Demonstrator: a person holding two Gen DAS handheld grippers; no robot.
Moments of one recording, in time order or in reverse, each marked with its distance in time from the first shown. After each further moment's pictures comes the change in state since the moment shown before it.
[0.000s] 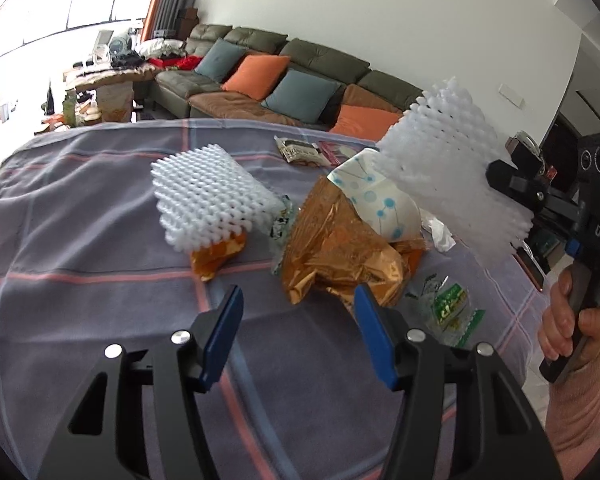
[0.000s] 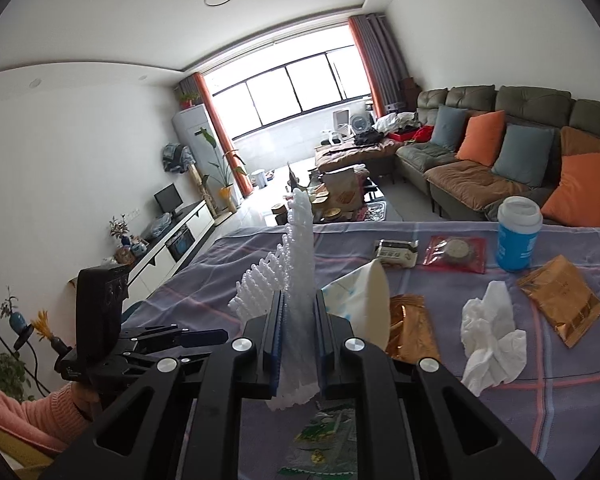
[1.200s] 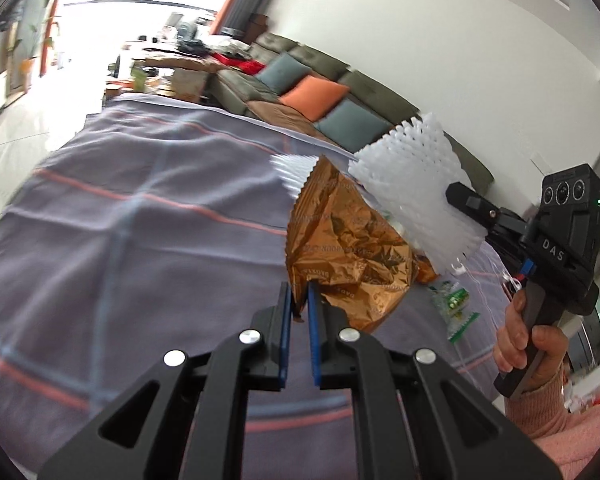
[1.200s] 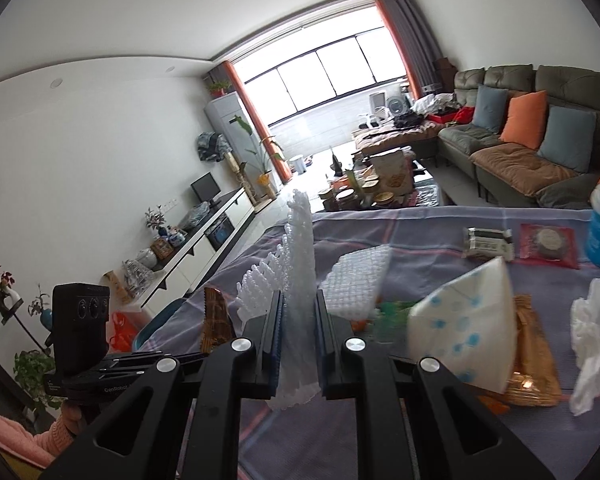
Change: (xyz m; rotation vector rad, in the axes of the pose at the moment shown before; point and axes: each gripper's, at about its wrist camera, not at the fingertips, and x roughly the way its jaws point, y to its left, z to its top) left arm -0.103 0.060 -0.053 -0.243 -0.121 0.082; right arm 0.077 0.067 0.002 -0.011 0.075 0.180
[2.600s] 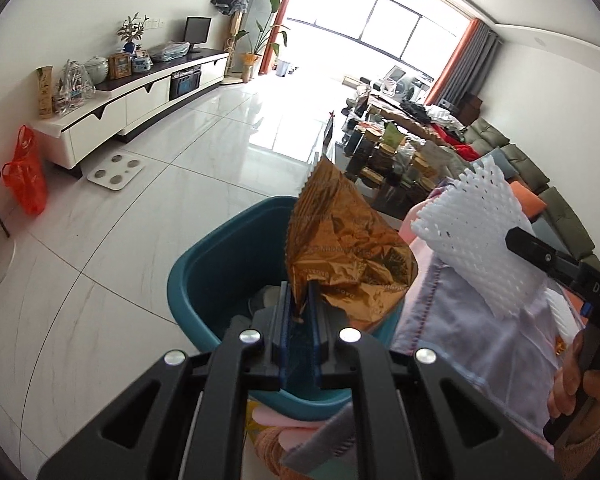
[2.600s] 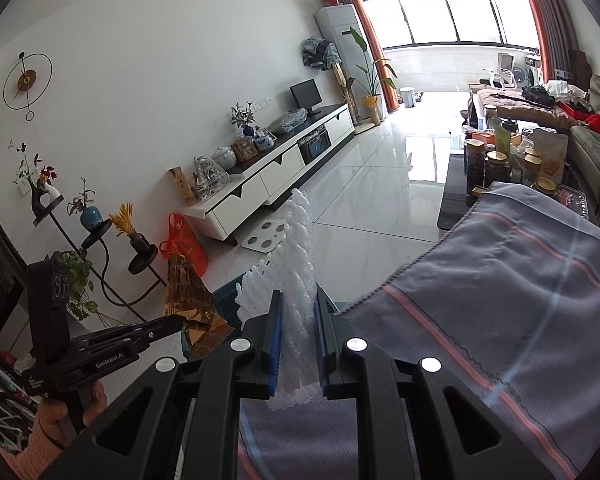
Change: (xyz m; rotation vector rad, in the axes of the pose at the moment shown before) left arm -0.172 0.224 -0.024 -0.439 -0.215 0.624; right arm 0.252 0.195 -0.001 -0.270 0.321 0.251
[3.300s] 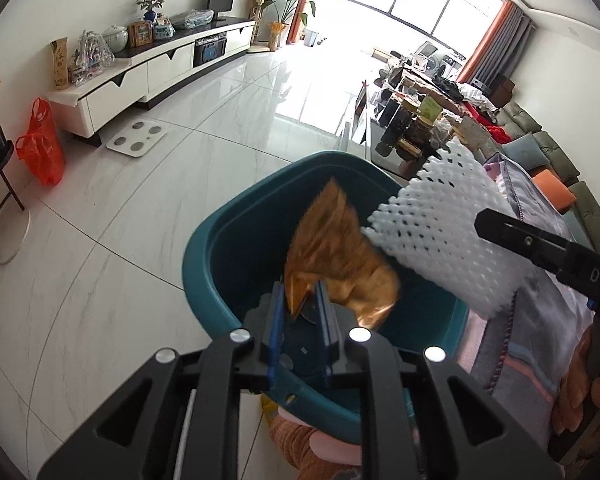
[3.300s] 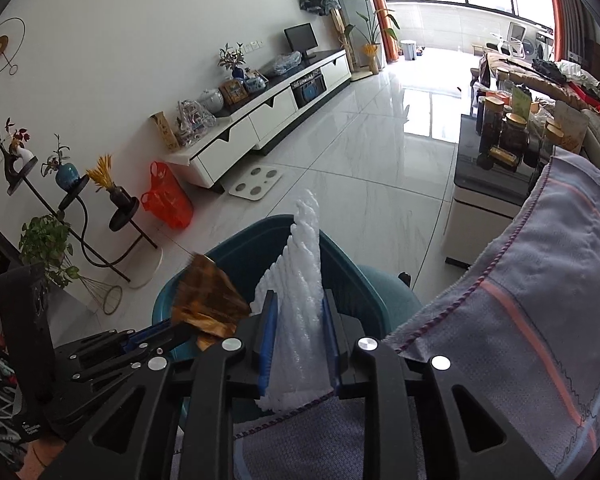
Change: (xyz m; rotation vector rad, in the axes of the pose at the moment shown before) left arm 0.056 0.020 -0.008 -0.047 0.115 0.080; right arm 0.094 0.028 -0.001 -0.004 0.215 -0.053
